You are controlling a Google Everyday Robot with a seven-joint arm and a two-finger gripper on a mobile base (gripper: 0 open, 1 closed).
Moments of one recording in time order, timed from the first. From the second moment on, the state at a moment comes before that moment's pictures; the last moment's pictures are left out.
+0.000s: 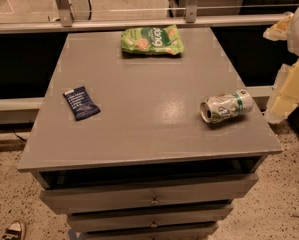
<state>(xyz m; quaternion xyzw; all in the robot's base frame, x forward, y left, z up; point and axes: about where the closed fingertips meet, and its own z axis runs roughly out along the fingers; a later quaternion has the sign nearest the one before) 0.455 -0.231 0.988 -0.60 0.77 -0.04 0.20</state>
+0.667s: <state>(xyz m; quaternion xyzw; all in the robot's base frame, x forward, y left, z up) 0.475 -0.223 0.985 -0.60 0.77 -0.03 0.22</state>
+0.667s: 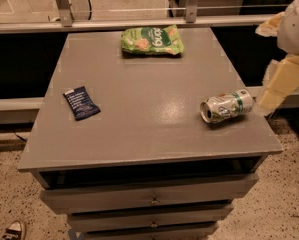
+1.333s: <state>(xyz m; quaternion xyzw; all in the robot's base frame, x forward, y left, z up) 0.567 -0.182 0.963 -0.58 0.75 0.01 0.32</state>
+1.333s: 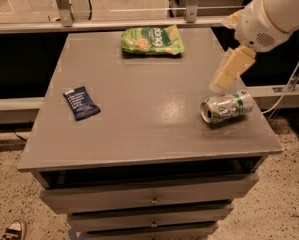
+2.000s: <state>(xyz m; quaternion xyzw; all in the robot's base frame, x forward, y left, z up) 0.661 -0.118 0.941 -0.55 0.73 0.05 0.41</state>
